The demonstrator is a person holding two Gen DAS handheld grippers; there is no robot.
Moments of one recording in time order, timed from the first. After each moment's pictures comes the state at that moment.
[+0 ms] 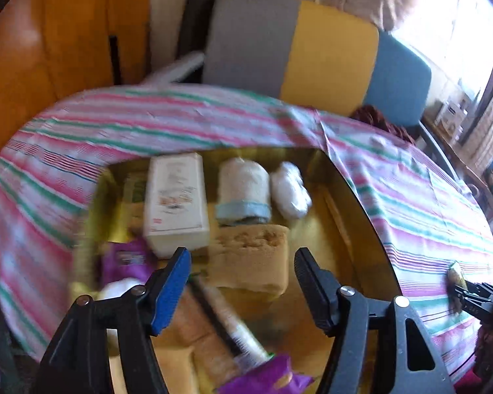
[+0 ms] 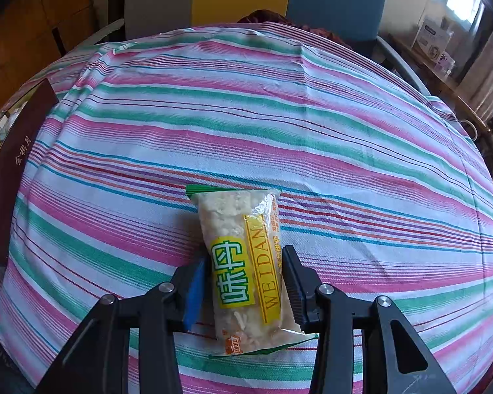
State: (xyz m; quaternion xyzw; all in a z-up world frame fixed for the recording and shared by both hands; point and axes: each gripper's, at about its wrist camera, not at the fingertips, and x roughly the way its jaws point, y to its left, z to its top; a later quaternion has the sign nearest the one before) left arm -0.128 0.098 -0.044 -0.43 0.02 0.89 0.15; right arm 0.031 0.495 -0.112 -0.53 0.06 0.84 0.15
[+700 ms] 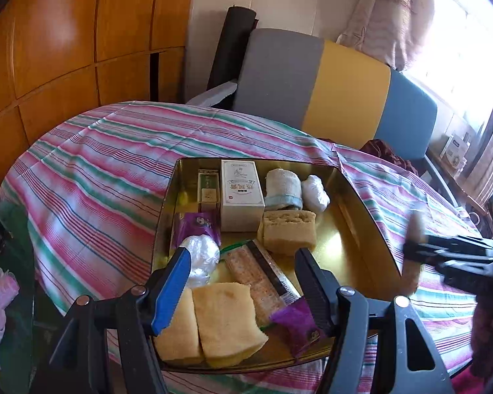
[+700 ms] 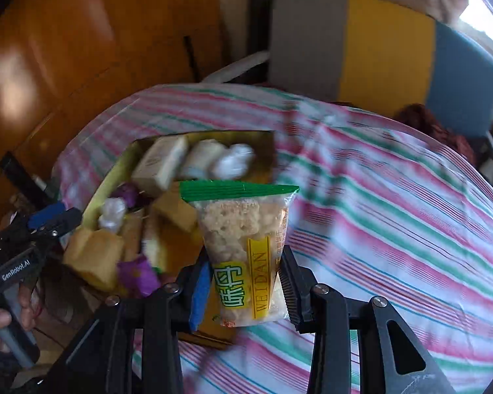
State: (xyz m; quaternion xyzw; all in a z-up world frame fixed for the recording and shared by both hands) left arm -0.066 0.027 -0.024 -0.39 -0.03 0.91 0.12; right arm -0.055 0.261 -0.011 -0.45 0.02 0.89 -0.08
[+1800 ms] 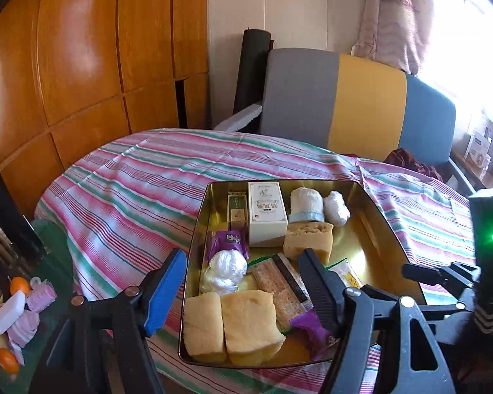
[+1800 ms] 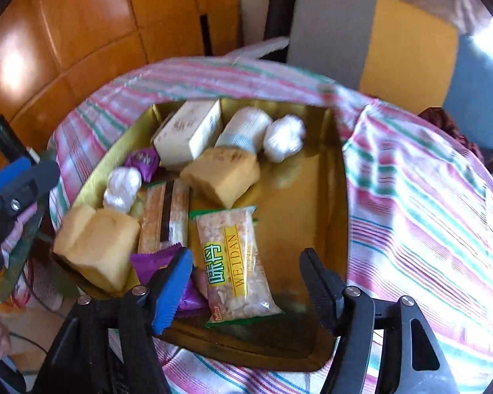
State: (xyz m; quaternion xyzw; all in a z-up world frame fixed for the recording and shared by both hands) left arm -0.044 0.033 -0.003 -0.34 0.02 0.94 0.05; right arm -0.057 0.202 -0.051 -0.46 0.00 0.89 -0.07
